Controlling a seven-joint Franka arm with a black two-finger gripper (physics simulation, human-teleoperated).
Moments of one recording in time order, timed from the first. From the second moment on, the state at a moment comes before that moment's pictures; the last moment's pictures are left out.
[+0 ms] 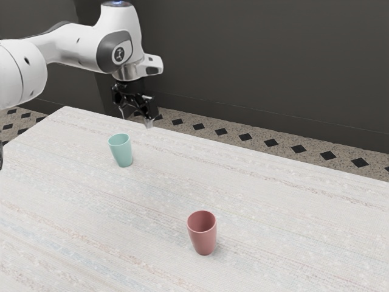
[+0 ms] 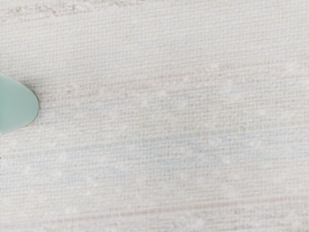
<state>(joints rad) -0.30 0.31 0.37 -1.52 -0.03 1.84 0.17</state>
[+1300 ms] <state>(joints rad) -0.01 0.66 0.24 -1.29 -0.09 1.98 0.21</state>
